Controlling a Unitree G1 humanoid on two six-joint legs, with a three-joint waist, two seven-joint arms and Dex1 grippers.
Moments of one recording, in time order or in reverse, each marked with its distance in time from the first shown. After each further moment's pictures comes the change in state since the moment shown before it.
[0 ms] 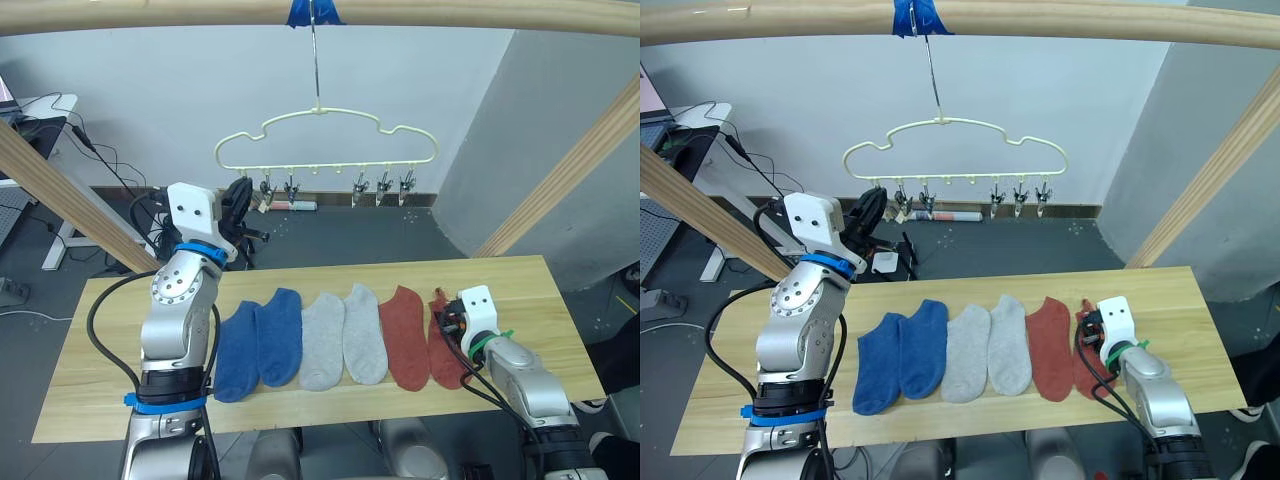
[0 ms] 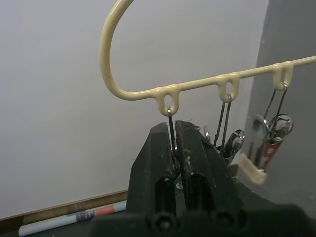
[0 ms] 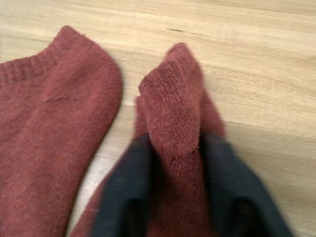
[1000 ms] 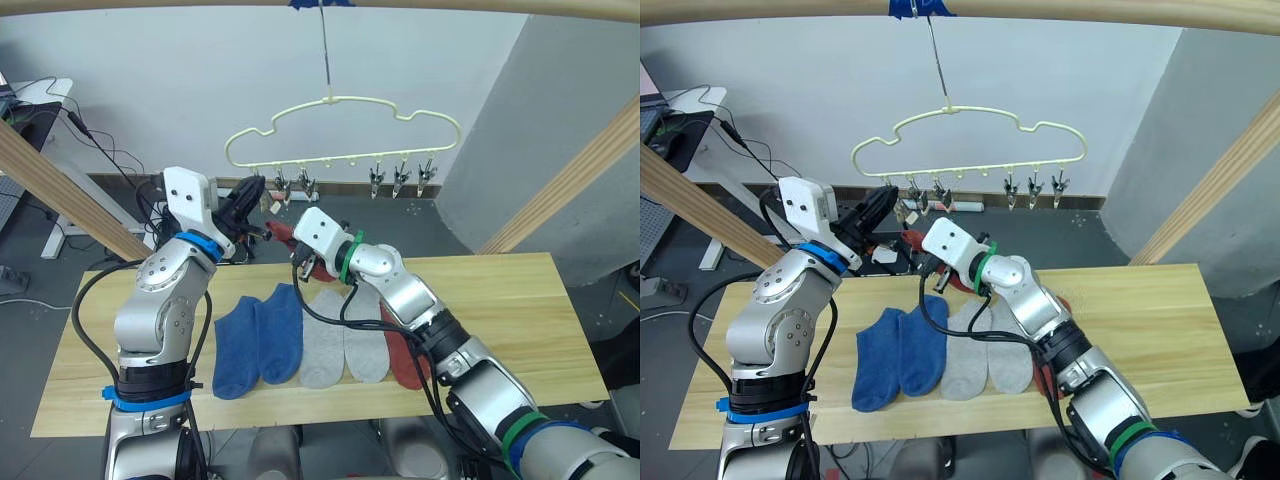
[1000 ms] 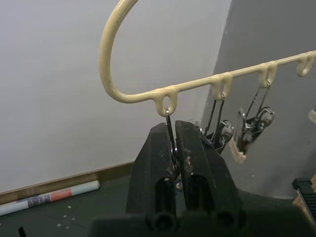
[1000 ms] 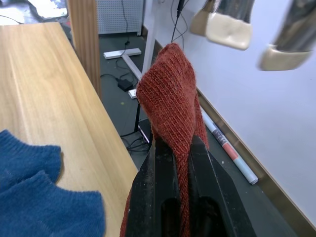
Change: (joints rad) left arm -0.035 0.064 0.020 -0.098 -0.163 0.239 -0.064; right arm -0.703 0.324 0.421 0.359 -0.236 -0.310 0.171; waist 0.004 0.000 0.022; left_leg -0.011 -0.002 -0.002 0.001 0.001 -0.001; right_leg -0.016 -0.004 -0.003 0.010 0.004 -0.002
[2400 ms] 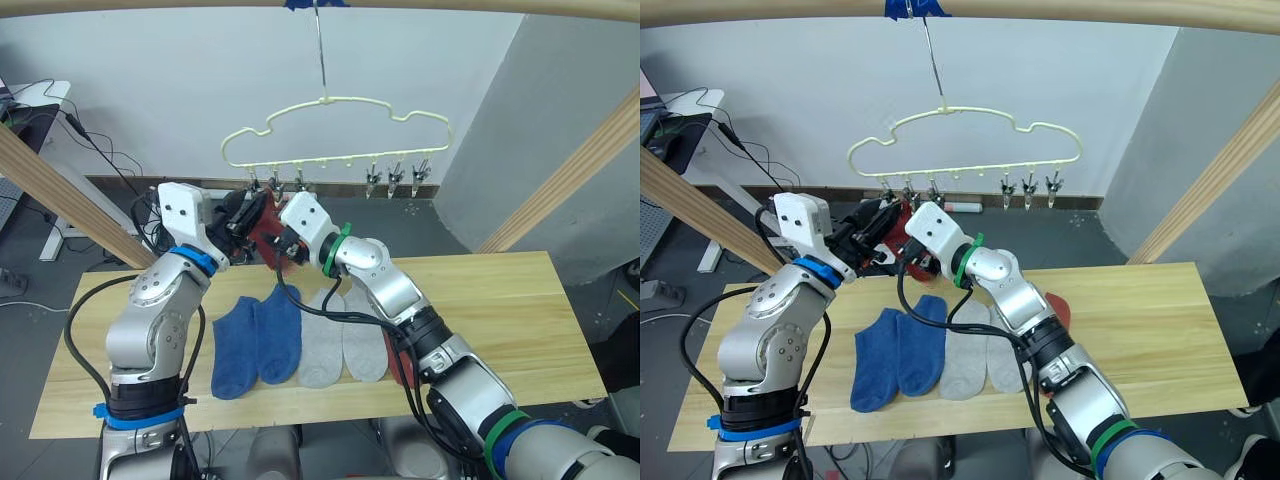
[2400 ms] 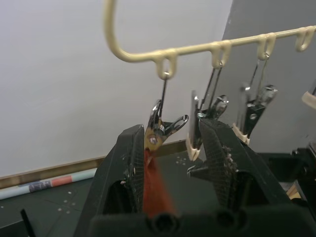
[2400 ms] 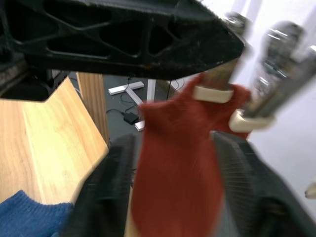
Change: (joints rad) left arm 0.104 0.012 0.015 -0.070 -0.008 0.001 0.001; right arm -0.013 0.081 -0.066 -0.012 0.022 -0.034 0.032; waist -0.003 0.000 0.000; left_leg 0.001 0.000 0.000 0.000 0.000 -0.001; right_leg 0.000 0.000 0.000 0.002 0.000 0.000
